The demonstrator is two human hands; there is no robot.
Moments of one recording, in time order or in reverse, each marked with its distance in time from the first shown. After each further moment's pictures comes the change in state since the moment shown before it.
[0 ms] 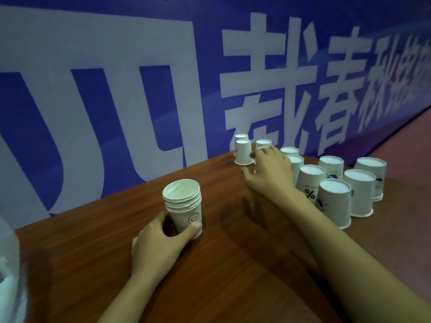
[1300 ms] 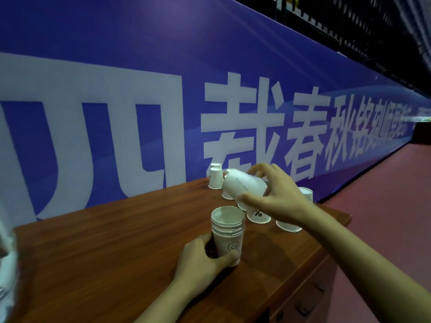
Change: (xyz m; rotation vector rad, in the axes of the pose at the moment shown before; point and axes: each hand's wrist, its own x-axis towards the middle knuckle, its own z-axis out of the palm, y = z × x) left_hand -0.092 0.098 0.085 -0.295 -0.300 0.164; right_hand -0.086 0.058 -0.163 0.330 -0.091 -0.161
